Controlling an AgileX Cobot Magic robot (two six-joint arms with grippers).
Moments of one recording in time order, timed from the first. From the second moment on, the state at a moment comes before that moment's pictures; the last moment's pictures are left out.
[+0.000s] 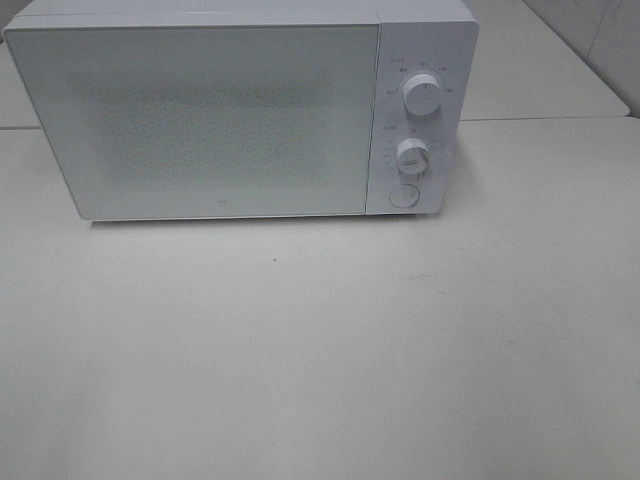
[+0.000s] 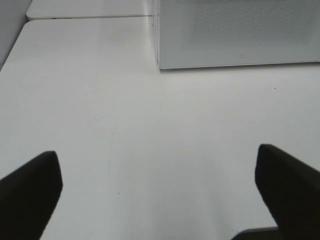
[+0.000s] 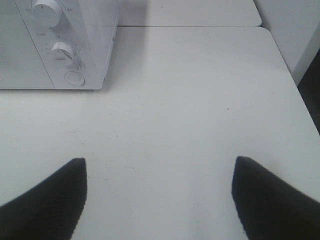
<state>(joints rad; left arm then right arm) 0.04 0.00 -0.50 -0.14 1.05 0.11 0.03 0.34 -0.53 -0.03 0.73 0.02</state>
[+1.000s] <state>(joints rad) 0.04 0.00 -0.50 -0.14 1.05 0.11 0.03 0.88 -0.51 0.01 0.14 0.04</state>
